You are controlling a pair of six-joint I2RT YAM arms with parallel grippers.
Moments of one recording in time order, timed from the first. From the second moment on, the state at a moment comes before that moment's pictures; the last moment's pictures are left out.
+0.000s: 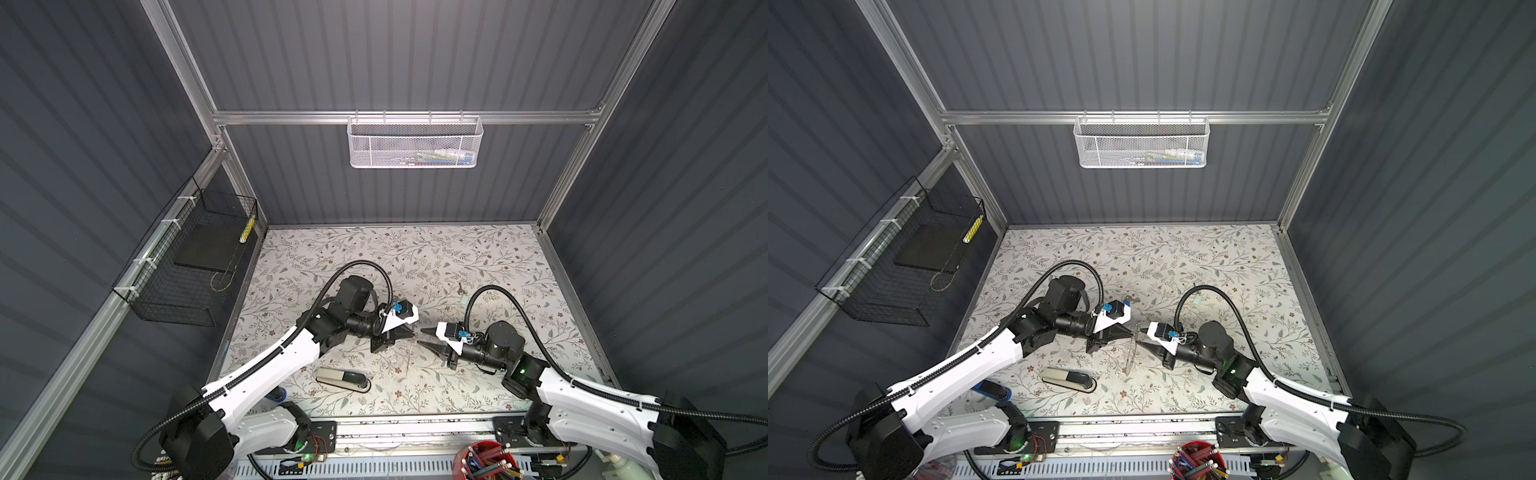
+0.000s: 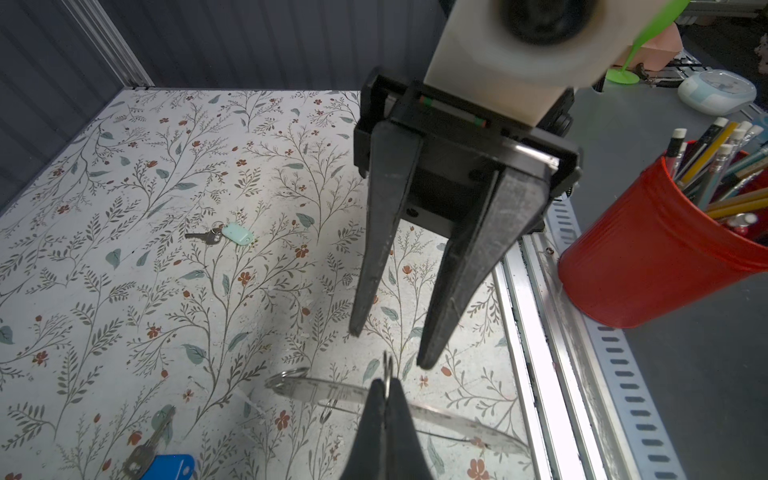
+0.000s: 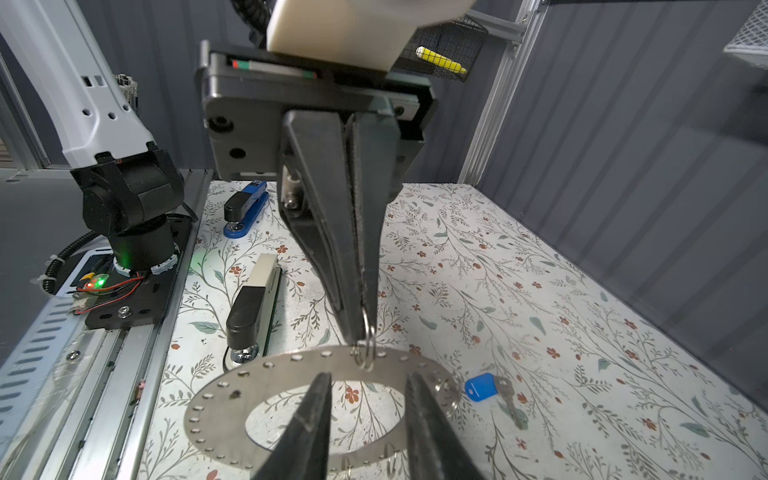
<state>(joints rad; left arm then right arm) -0.73 1.19 0.91 -0.43 0.72 0.56 0.83 0.95 0.31 0.53 -0.40 -0.24</state>
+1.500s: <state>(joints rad) -0.75 1.22 0.95 -0.52 0.74 0.65 0.82 1.03 0.31 0.59 -0.51 -0.19</state>
